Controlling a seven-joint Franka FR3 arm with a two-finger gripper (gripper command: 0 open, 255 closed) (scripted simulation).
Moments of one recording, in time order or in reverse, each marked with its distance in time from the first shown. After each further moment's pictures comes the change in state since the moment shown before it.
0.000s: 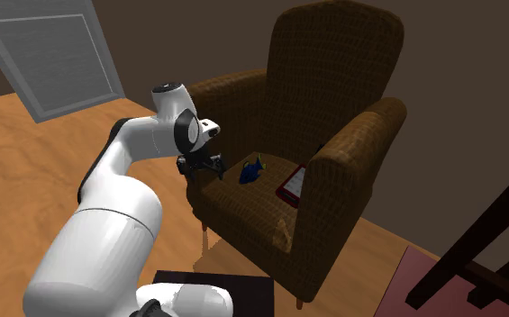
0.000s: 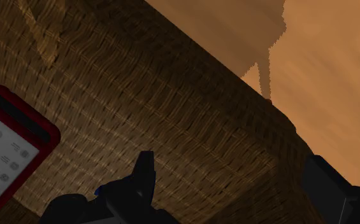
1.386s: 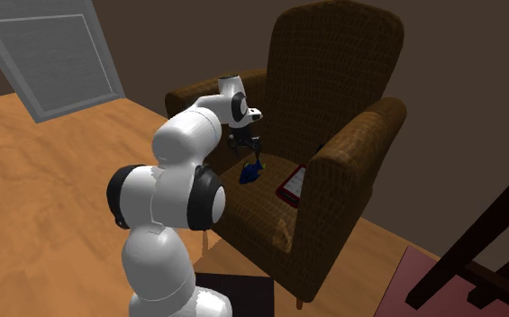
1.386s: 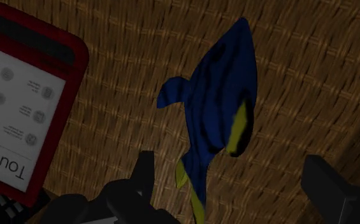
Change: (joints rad) arm -0.154 0.777 -0.050 0.571 -0.082 0.079 0.218
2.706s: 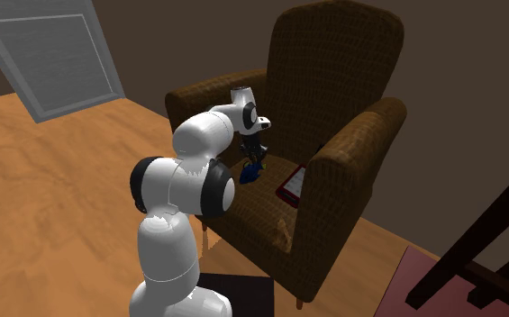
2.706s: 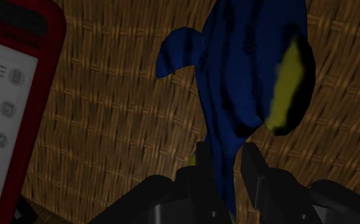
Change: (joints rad) arm -0.024 0.156 -0.025 0.068 -0.009 0.064 0.044
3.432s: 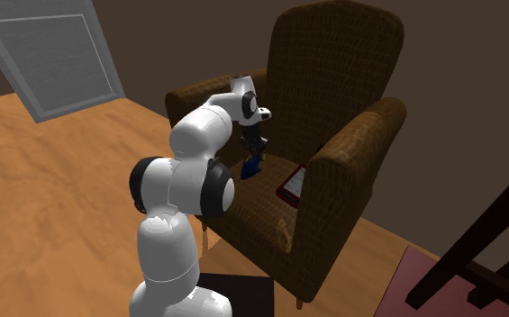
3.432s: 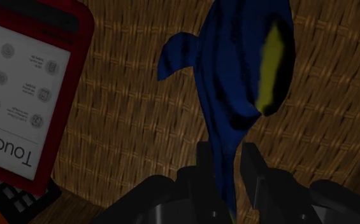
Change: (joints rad) arm 0.002 -0.003 0.001 0.100 0.005 -0.103 -0.018
